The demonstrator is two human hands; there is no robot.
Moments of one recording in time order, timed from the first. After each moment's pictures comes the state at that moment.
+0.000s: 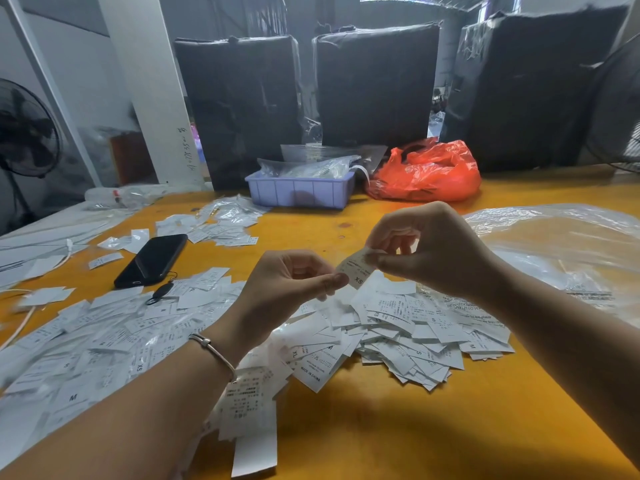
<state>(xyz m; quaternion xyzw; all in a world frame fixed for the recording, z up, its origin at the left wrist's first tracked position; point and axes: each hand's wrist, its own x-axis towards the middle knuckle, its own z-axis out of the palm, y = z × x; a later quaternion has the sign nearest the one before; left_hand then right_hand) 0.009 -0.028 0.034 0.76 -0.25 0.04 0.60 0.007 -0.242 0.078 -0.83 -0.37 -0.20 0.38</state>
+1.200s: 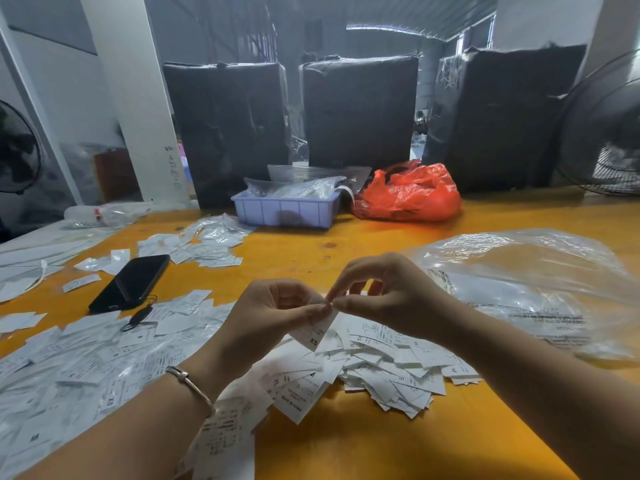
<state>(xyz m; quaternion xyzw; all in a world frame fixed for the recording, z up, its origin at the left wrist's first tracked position) 0.010 -0.030 0.031 0.76 -0.23 0.00 0.61 0.008 -0.233 0.062 -0.85 -0.33 -0.10 0.40</state>
